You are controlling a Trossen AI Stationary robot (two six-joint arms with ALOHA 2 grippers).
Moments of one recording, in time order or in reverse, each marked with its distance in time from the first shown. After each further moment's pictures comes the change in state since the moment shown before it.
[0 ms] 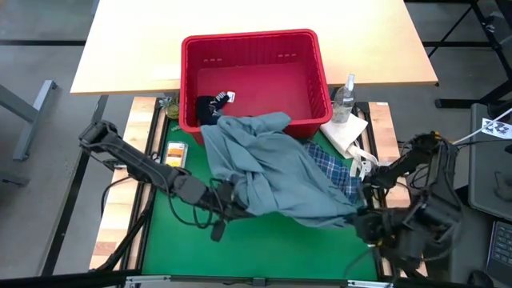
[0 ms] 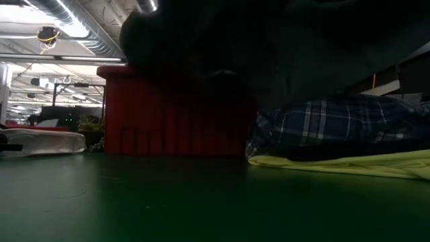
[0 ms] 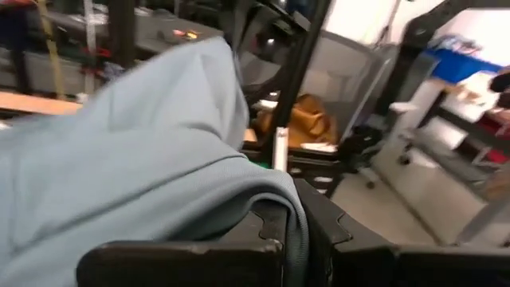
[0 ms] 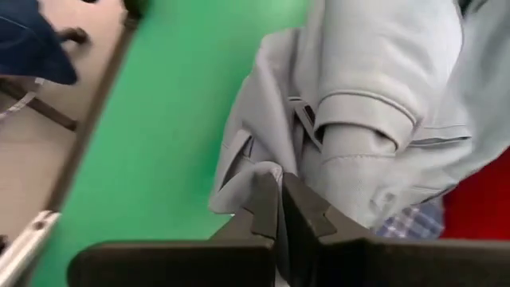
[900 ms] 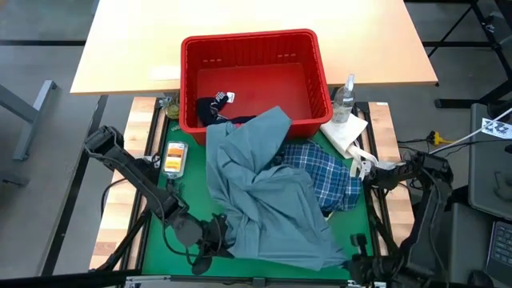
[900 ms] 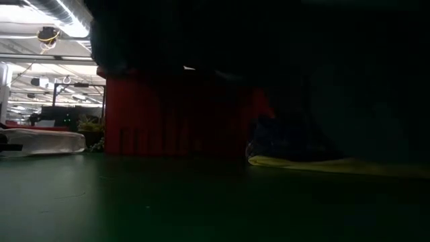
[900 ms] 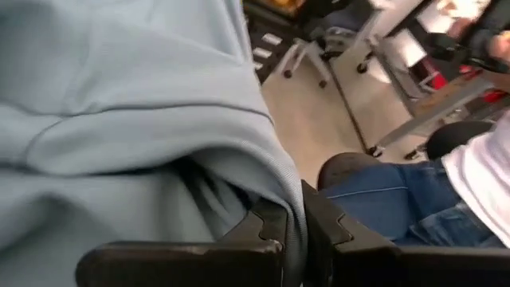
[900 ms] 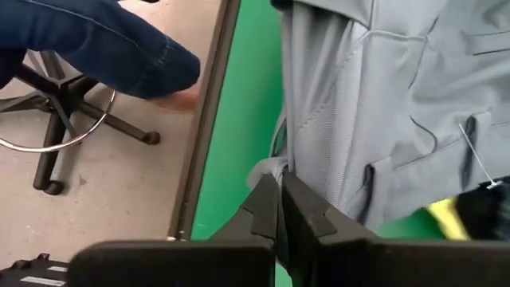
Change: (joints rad) left arm -0.241 0.110 0.000 -0.215 0.064 -0.393; right arm 0.232 0.186 -0.396 0.574 -0.067 0.385
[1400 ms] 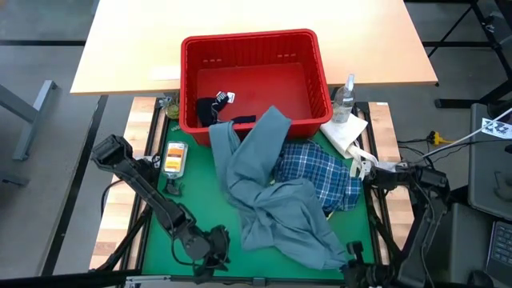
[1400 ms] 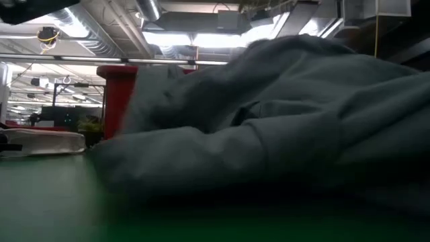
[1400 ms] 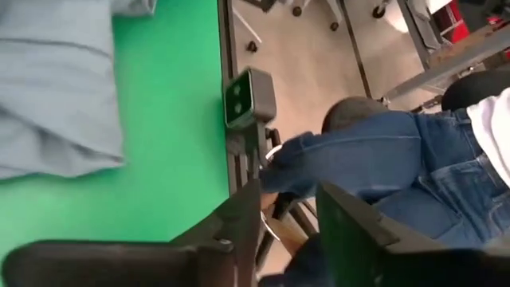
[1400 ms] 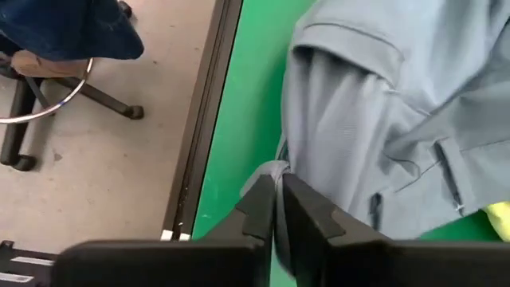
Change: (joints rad) left arm -0.024 0.146 0.000 -0.010 0.086 -0.105; right arm 0.002 0.138 -0.004 0.053 -0.019 0.000
